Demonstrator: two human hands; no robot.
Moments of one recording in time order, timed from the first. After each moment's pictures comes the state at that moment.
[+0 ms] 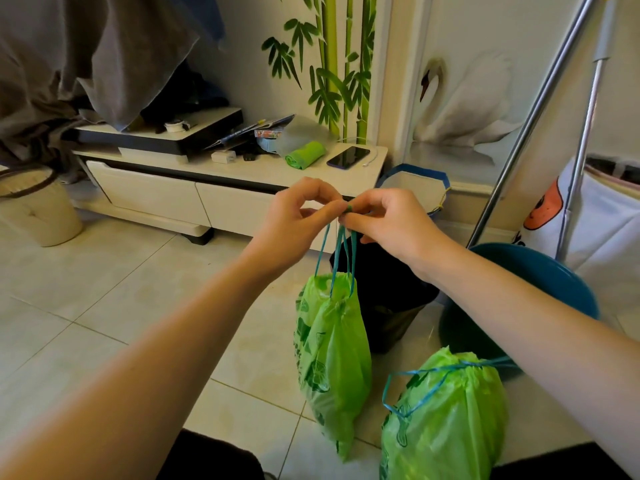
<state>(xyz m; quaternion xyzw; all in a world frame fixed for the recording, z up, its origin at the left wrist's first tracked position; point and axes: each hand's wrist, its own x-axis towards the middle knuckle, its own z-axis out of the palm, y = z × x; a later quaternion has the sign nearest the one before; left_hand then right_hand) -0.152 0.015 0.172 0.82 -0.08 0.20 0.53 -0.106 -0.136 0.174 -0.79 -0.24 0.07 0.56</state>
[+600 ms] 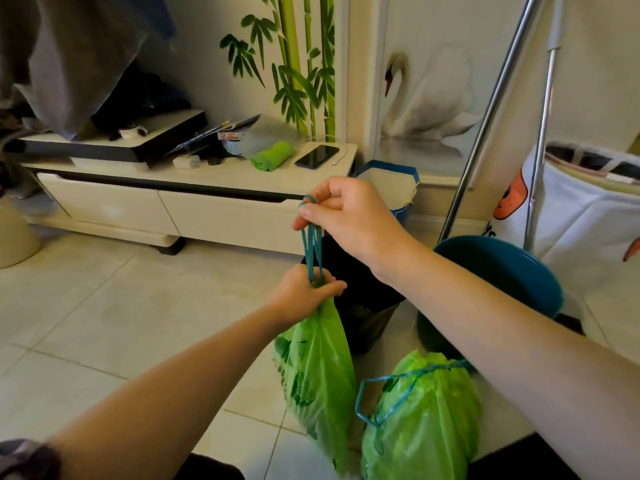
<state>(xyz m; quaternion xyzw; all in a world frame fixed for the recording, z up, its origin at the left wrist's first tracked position) -0.108 -0.014 0.049 0.88 0.01 0.01 0.48 -0.109 -0.142 0.187 -0.75 -0.23 0.06 0.62</state>
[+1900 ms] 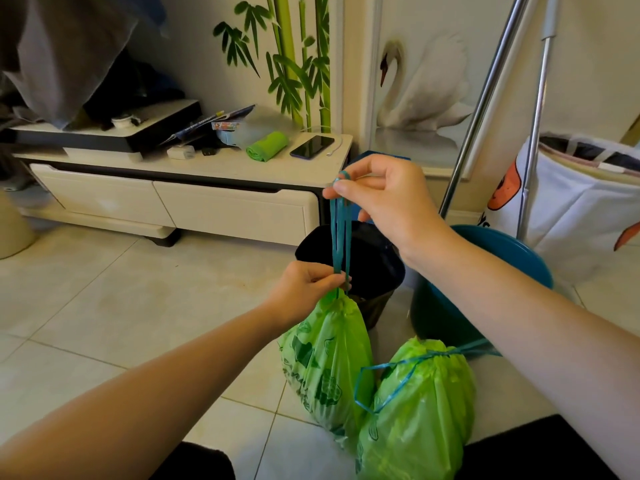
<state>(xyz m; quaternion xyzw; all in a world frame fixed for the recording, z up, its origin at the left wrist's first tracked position) -0.138 -0.042 0.064 0.83 -0.02 -0.01 0.56 -0.105 -0.185 0.181 -0.74 -0.19 -0.03 0.64</state>
